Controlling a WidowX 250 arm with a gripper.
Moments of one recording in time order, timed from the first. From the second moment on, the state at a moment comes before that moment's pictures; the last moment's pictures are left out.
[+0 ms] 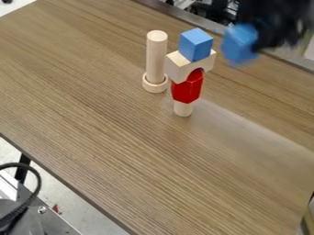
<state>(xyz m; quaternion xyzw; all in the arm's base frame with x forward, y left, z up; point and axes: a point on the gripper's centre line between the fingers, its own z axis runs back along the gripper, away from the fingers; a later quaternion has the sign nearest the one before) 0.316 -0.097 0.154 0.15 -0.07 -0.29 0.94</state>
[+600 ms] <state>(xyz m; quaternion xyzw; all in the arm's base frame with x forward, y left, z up) 0.301 -0.119 0.076 0.11 -0.05 -0.30 0.95</state>
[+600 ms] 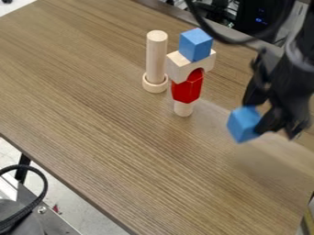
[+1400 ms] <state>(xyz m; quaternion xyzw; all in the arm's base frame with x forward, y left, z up) 0.346 -0.106 0.035 0.13 -0.03 -0.28 0.95</state>
